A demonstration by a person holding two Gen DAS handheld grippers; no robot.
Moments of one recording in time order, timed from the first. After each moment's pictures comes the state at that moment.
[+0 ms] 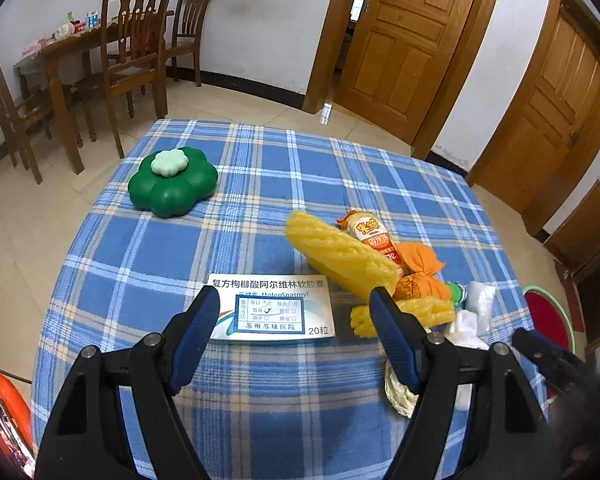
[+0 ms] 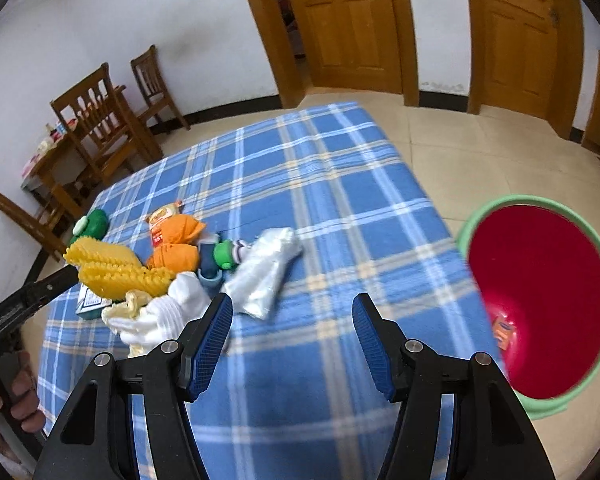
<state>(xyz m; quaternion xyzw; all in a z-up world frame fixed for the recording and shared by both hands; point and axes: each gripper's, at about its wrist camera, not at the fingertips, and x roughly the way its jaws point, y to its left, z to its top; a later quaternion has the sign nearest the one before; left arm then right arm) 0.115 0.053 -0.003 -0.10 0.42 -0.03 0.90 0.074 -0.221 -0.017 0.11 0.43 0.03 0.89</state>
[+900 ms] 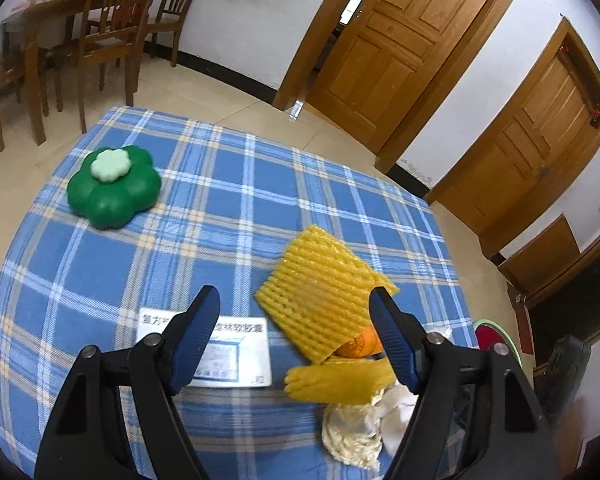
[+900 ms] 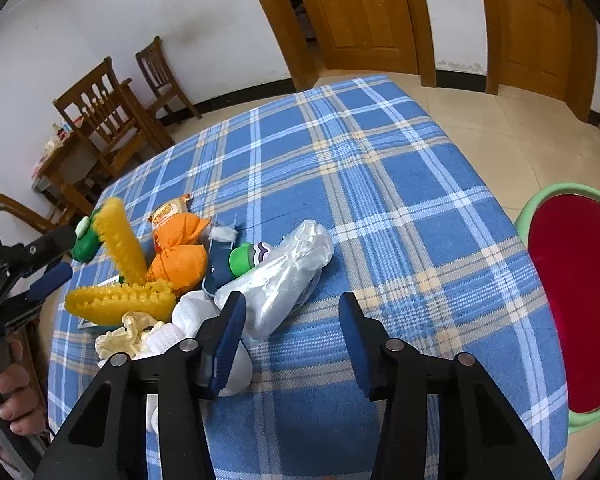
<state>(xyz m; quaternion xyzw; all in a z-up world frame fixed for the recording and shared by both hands) 0.159 0.044 -0.001 -0.19 0.42 -0.09 0.88 0.102 -0.209 -0.038 0.13 0.45 0.06 0.88</state>
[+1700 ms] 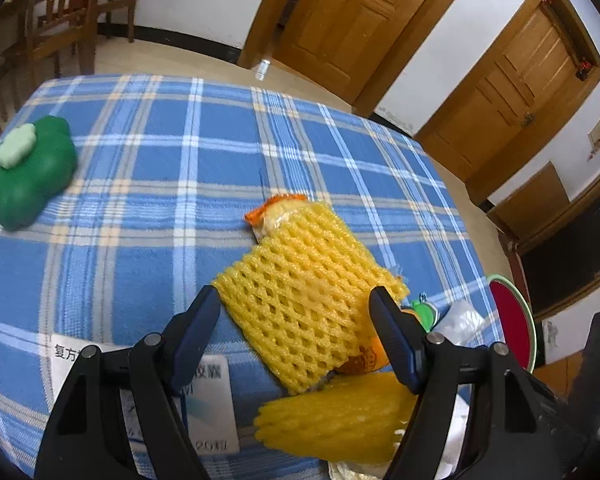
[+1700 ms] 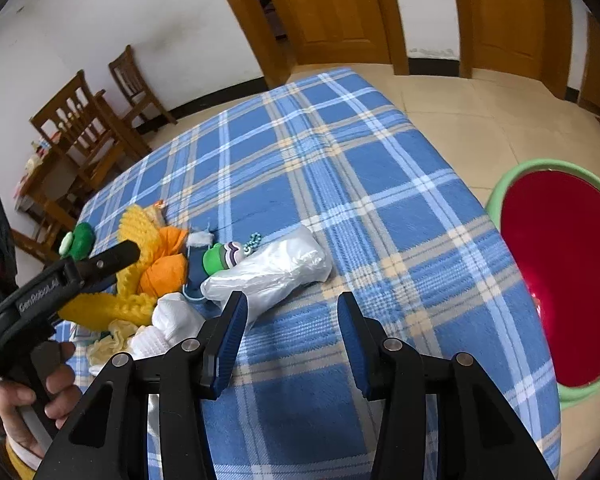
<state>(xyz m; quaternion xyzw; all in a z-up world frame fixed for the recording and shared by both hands) 0.197 0.009 -0.052 -0.15 0.48 -0.16 0.85 0.095 -0.223 -0.035 0.16 0.46 0.01 0.87</state>
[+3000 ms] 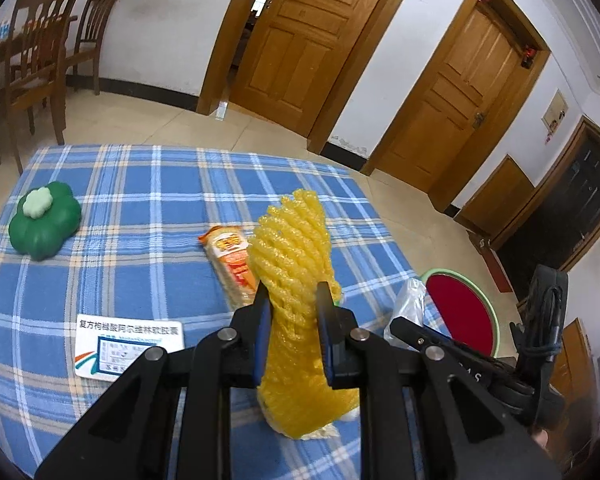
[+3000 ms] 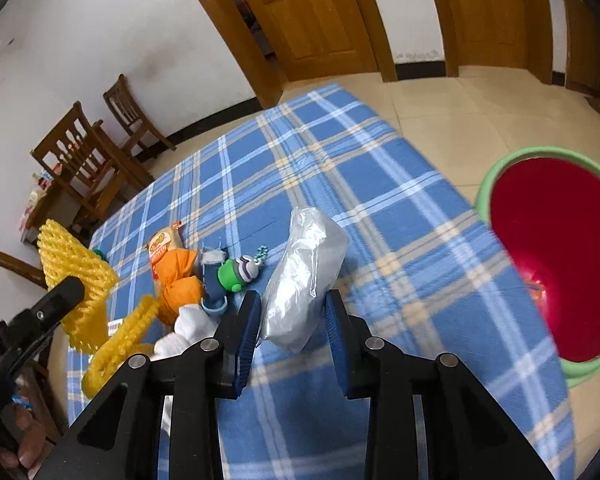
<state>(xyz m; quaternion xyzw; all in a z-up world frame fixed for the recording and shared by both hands) 0.132 -0.002 0.019 -0.12 0.40 -0.22 0.88 0.078 -0.229 -0.021 0.20 0.43 0.00 0.88</state>
